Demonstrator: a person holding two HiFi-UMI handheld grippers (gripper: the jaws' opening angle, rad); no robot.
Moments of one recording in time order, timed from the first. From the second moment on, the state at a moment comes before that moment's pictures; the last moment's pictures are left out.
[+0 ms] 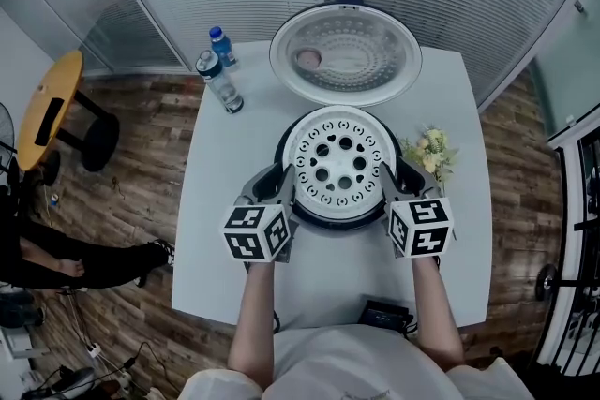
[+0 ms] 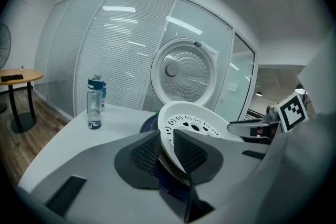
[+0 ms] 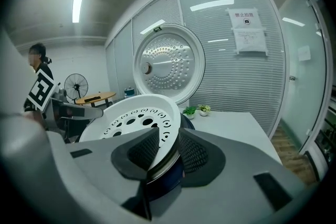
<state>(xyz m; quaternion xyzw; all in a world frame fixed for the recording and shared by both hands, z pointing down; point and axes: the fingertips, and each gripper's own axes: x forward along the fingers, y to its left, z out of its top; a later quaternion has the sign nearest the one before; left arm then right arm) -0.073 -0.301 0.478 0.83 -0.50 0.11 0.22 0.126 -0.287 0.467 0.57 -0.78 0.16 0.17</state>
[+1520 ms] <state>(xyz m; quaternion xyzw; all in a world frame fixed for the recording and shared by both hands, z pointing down) -0.078 -0.261 0.462 0.82 -0.53 0.14 0.13 0.147 -0.244 0.437 0.60 -0.77 0.19 0.07</state>
